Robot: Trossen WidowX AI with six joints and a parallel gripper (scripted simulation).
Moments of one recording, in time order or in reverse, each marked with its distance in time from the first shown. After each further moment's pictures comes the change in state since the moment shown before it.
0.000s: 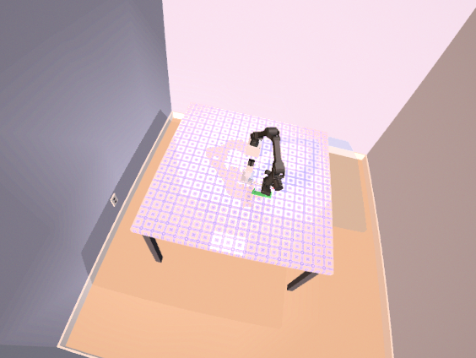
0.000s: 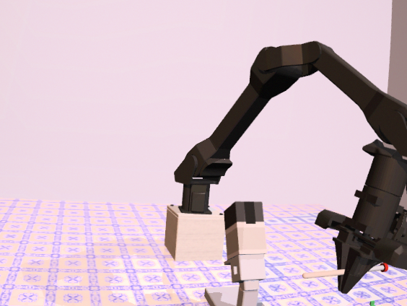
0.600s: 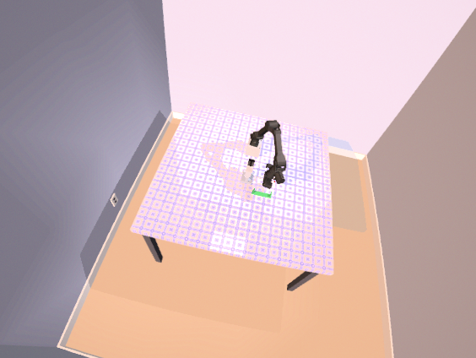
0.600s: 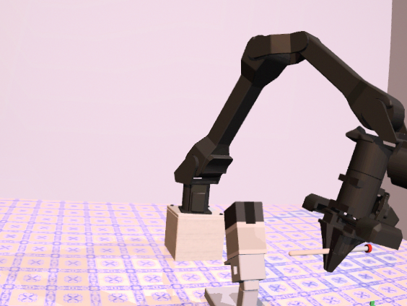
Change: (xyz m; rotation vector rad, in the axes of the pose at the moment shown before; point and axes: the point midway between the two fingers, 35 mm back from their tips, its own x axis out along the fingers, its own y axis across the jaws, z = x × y) arm -0.014 0.044 -0.004 0.001 0.001 0.005
